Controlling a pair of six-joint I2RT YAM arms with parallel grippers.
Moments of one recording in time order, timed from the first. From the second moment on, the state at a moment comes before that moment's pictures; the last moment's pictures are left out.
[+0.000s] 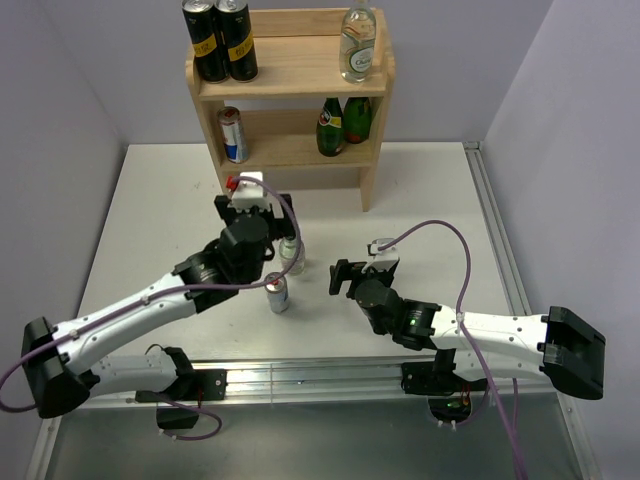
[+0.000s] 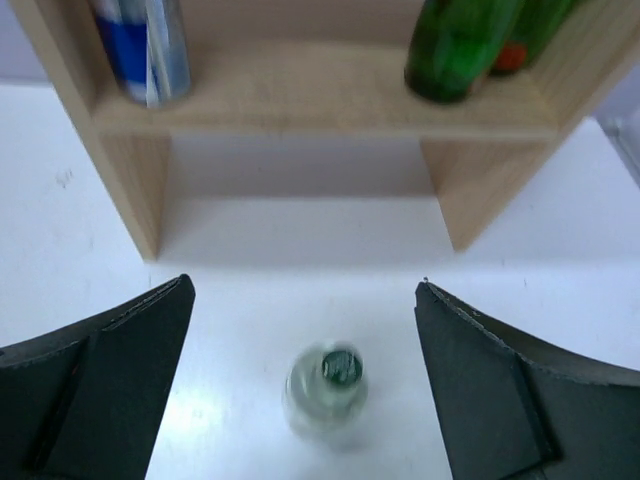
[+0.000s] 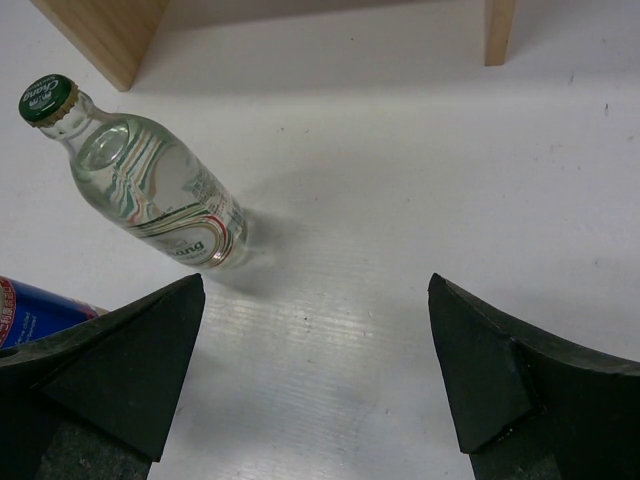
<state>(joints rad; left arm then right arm) -0.96 1.16 1.01 -0.02 -0.85 -0.30 1.13 1.02 0.42 0.20 0.86 0.58</state>
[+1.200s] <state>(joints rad) -1.53 1.38 0.65 -0.60 -1.14 -1.37 1.13 1.02 0.42 0.19 0.88 0.57</state>
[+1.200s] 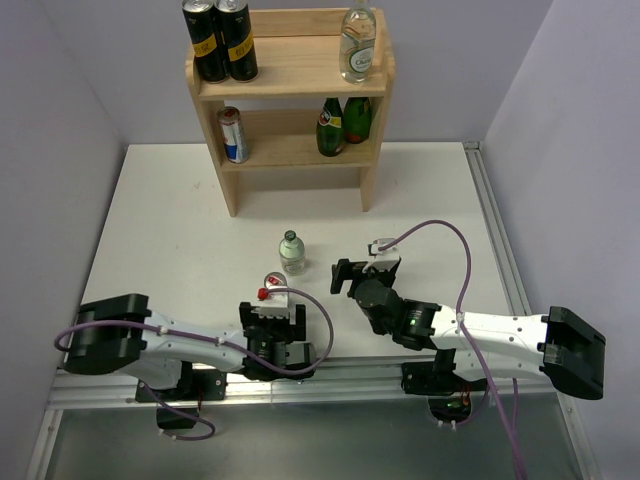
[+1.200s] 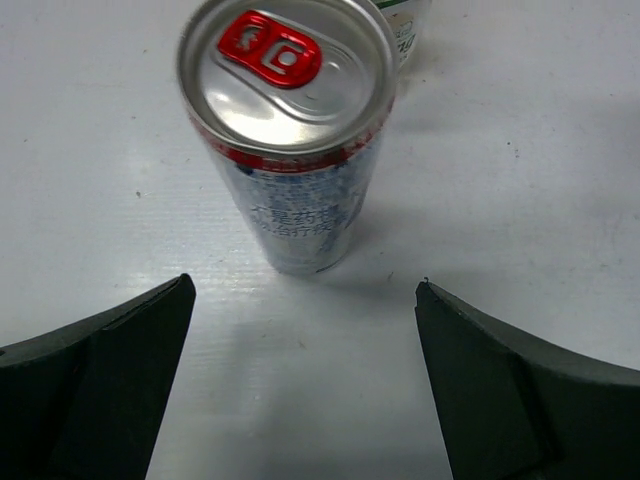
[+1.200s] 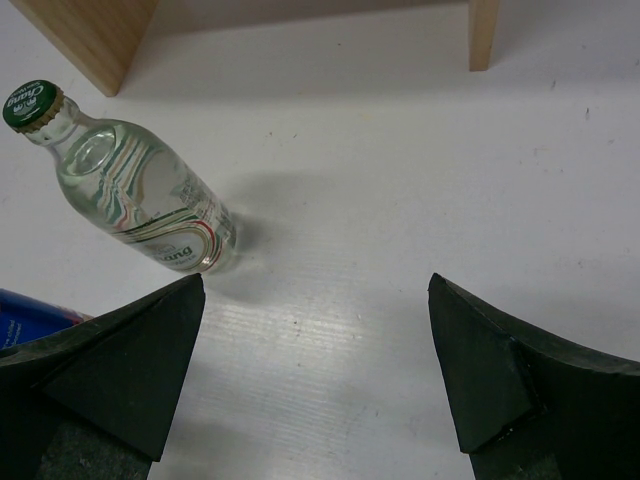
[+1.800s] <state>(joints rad) -1.30 1.61 0.52 0.17 -1.17 -0.91 1.13 1.02 0.42 0.19 0.88 0.57</state>
